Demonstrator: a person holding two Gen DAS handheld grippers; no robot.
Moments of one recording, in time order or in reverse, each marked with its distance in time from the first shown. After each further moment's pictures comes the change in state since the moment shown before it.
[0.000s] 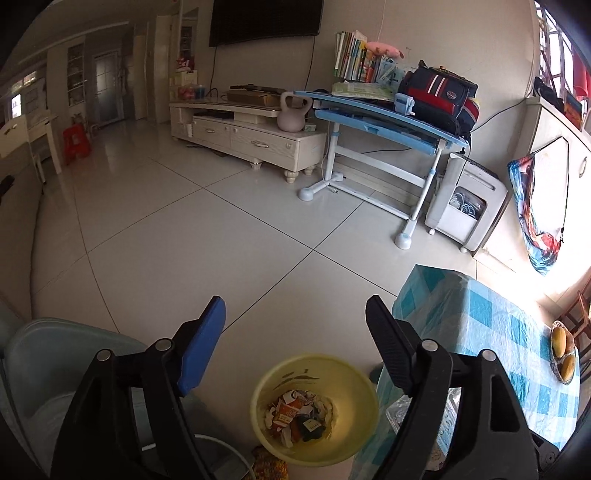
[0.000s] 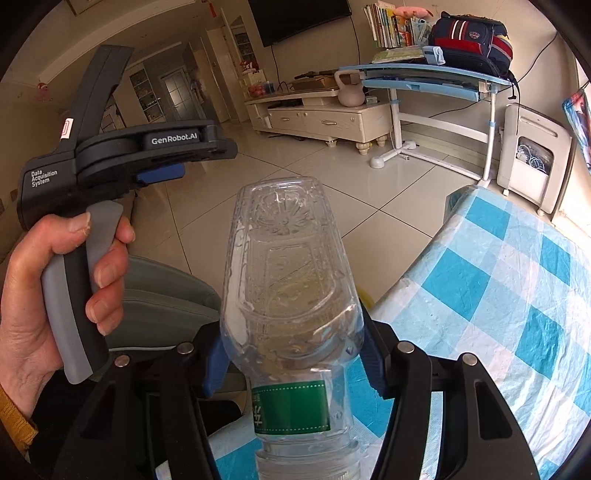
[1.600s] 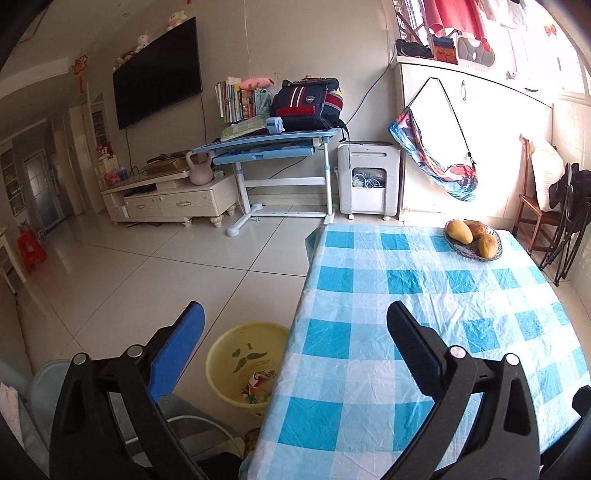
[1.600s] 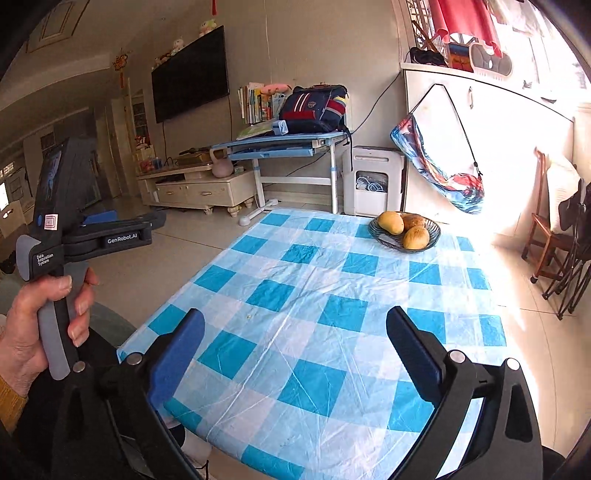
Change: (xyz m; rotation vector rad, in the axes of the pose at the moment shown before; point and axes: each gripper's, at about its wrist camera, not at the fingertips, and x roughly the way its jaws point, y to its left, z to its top) left arm -0.195 -0.126 -0.146 0.404 -0.147 -0.199; right arm -0.248 -0.014 -0.160 0.195 -0.313 -0.488
